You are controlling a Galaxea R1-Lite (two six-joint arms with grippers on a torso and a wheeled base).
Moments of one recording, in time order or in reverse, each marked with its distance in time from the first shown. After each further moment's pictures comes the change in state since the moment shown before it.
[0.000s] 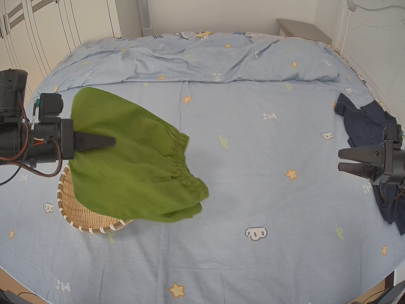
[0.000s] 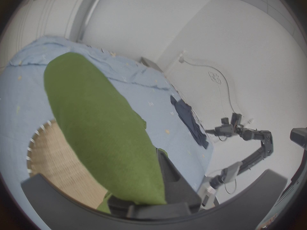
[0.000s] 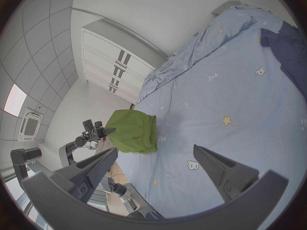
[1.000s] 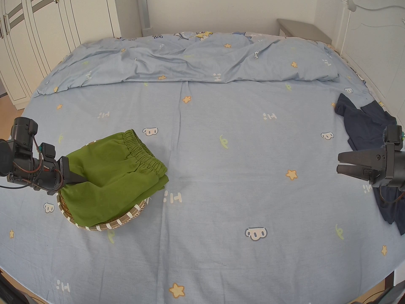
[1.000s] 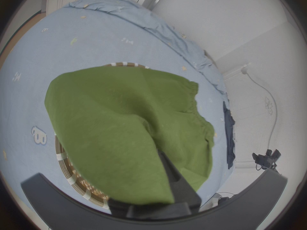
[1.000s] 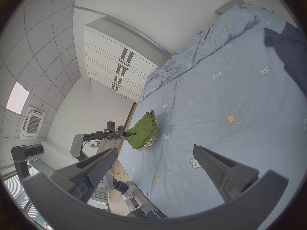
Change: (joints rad) left arm 0.355 0.260 0.070 0.085 0.059 -0.039; right arm 0.033 -0.019 0.010 0.000 0.001 0.001
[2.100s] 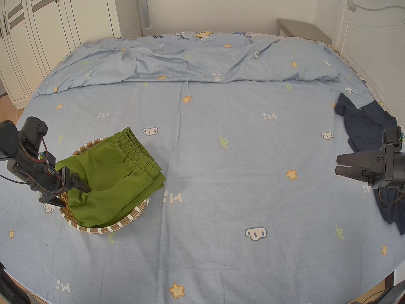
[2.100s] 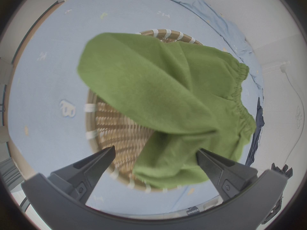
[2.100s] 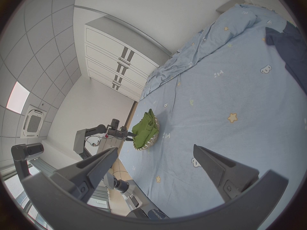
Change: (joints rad) left arm -0.027 0.089 -0.199 0.410 0.269 -0.012; right arm 0.016 0.000 0.004 -0.001 -0.004 -0.001
